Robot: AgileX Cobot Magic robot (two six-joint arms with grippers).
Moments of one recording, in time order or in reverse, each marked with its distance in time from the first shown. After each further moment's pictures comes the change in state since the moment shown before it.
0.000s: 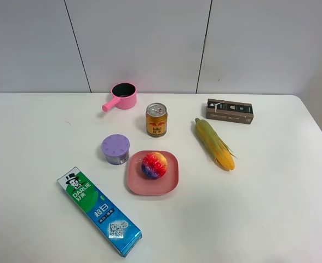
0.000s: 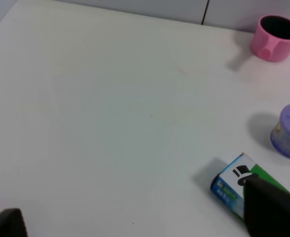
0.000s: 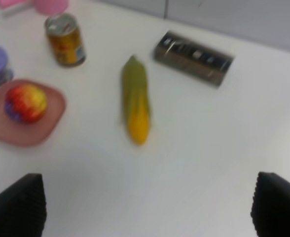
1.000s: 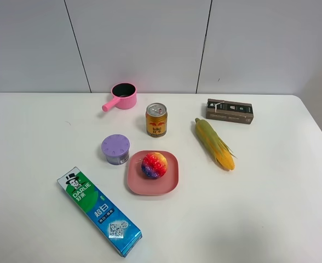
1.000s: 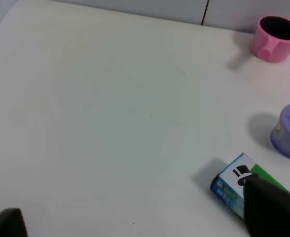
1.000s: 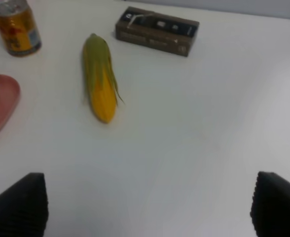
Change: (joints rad) left arm 0.000 0.000 0.000 0.000 0.000 0.000; right arm -0.127 -0.434 0.380 -0.058 -0.060 0.041
